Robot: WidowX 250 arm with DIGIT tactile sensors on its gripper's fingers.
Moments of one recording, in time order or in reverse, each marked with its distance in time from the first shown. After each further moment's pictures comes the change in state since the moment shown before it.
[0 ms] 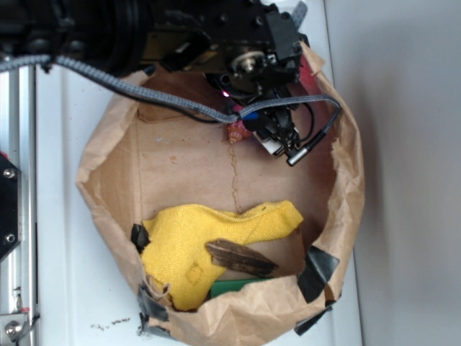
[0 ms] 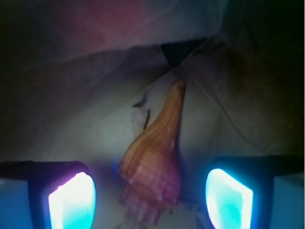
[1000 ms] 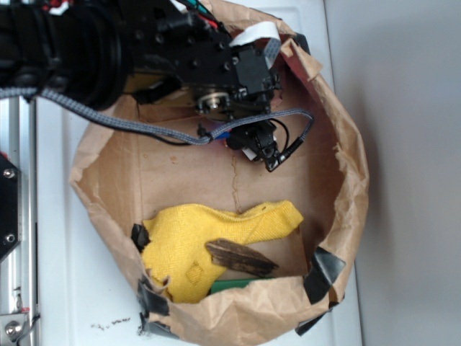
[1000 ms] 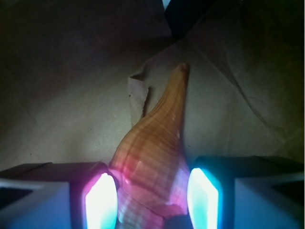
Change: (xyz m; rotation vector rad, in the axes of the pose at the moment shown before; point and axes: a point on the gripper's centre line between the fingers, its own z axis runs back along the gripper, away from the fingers) arm -0.016 0.002 -0.019 -0.009 -0.056 -0.008
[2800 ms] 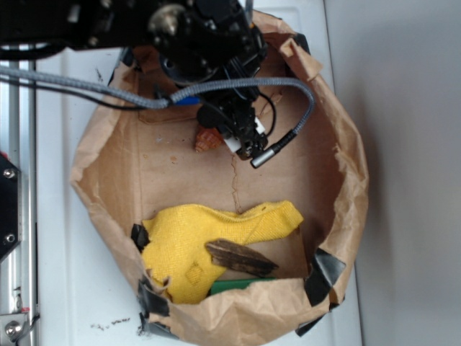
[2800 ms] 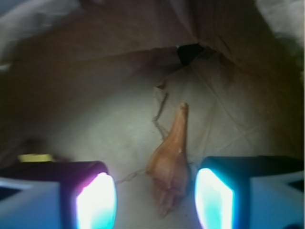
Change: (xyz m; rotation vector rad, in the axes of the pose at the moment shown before) arm -0.005 -0.002 0.054 -0.127 0.029 -0.103
